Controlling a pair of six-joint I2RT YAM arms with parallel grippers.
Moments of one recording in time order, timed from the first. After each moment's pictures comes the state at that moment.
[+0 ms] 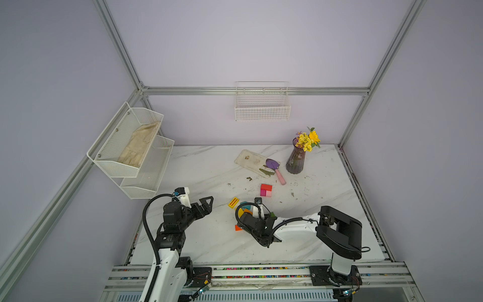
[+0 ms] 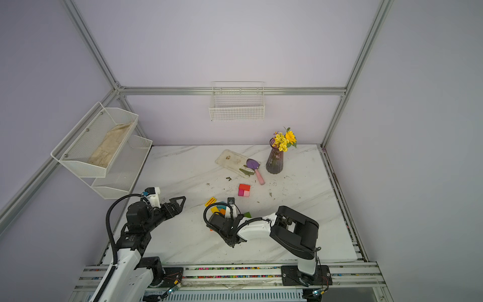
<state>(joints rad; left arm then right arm) 0.07 0.64 0.35 -0.17 0.41 -0.54 1.18 1.83 0.96 -0.19 0.64 1.02</state>
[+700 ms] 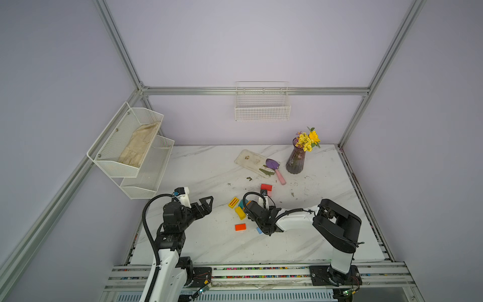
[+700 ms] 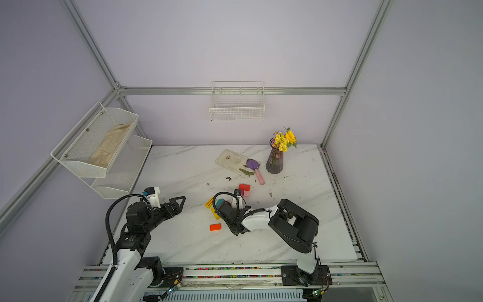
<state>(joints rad) 0.07 0.63 0.35 -0.17 0.41 -0.54 1.07 1.86 0.95 -0.08 0.61 0.88</state>
